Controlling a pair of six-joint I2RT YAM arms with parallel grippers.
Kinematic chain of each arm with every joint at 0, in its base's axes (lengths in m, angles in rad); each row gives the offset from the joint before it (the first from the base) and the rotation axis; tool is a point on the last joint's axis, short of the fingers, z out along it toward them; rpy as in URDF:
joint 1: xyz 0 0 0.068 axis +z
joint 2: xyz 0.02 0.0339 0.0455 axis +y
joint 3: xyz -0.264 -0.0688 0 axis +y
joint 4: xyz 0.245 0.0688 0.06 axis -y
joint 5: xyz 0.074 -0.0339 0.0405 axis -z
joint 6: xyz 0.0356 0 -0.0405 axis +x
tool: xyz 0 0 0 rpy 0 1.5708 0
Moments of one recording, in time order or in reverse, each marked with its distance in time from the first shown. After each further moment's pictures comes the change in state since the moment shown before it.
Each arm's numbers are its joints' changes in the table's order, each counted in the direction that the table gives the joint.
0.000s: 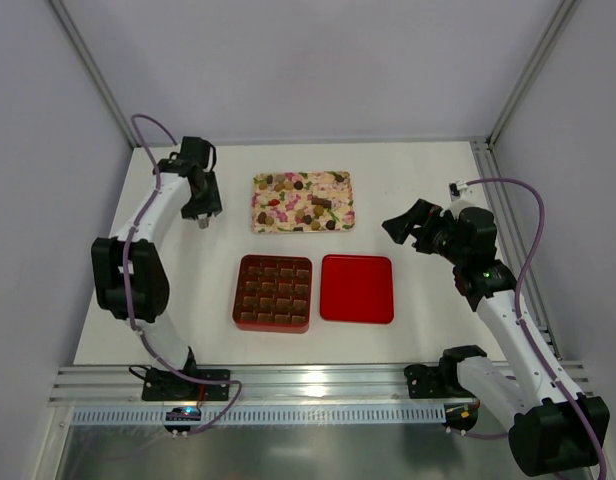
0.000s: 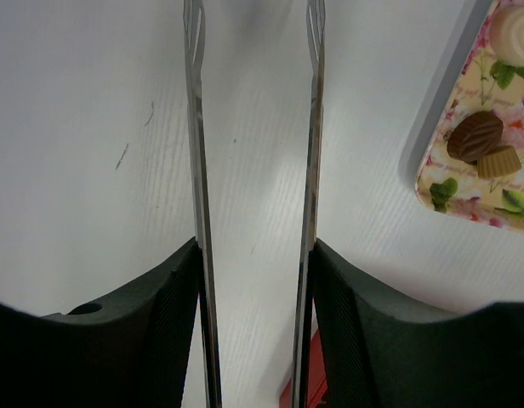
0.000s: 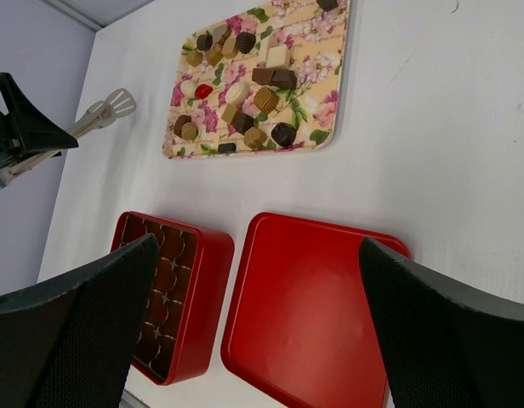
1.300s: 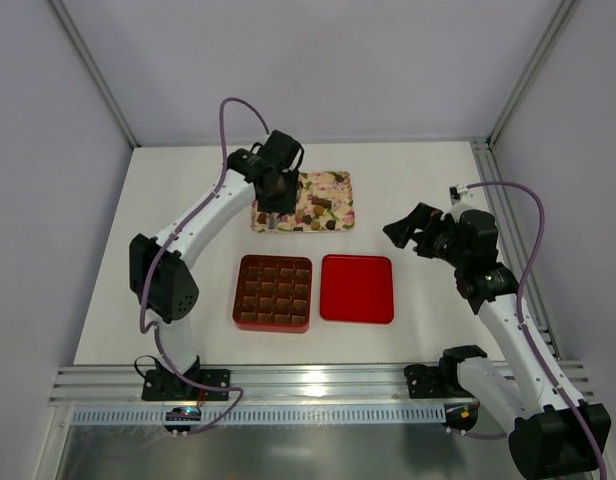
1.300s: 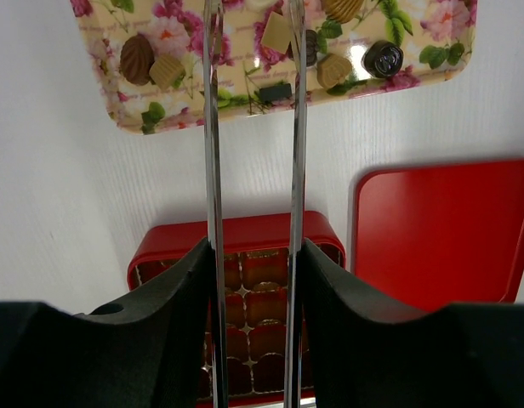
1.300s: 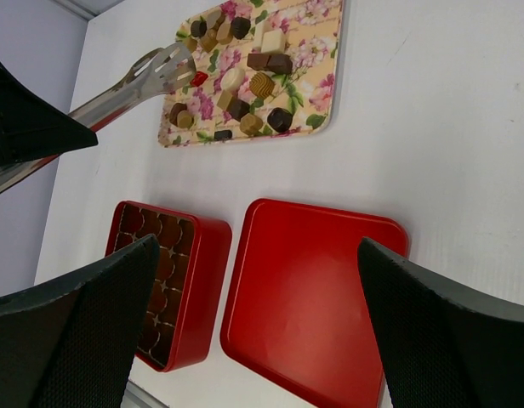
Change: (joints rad) left arm -0.458 0.085 -0.312 -0.172 0.066 -0.093; right arm 0.000 -0.030 0.000 -0.059 -0.001 -0.005
